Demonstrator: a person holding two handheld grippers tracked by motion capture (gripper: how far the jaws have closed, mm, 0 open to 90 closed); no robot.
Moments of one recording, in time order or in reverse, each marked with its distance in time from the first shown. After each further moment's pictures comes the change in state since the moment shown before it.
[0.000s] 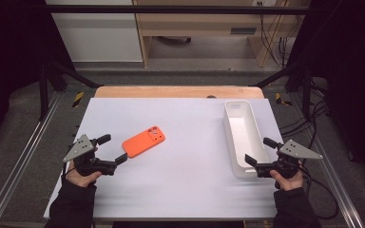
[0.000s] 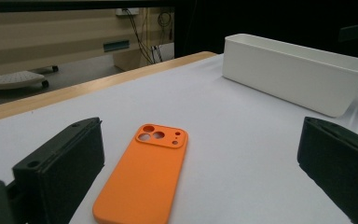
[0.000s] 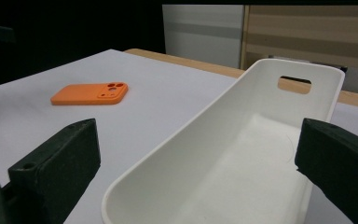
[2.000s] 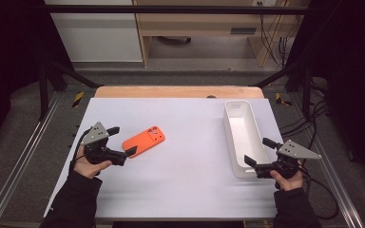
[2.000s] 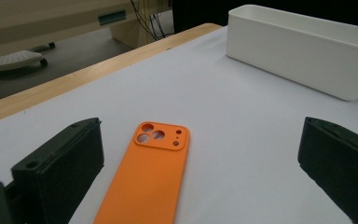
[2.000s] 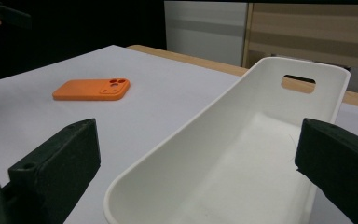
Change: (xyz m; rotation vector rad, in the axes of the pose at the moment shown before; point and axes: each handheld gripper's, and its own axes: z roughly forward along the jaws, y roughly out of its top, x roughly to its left) left arm -0.003 0.035 0.034 0.169 0.005 0.050; right arm 0.001 0.000 0.001 0.012 0.011 -0.016
